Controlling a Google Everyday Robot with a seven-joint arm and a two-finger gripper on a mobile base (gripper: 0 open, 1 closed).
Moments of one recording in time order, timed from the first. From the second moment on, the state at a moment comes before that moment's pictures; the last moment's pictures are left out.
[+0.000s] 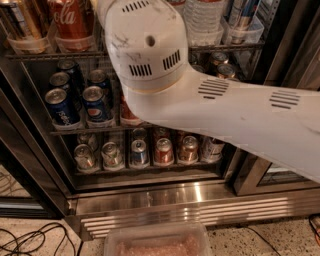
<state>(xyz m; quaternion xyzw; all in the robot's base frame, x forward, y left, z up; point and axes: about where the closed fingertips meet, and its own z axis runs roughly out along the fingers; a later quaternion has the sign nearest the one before) 0.598 0.067 1.129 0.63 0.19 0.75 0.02</state>
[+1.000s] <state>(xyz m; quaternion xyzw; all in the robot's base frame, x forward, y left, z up) 0.574 0.095 1.171 0.62 0.19 0.76 -0.05</state>
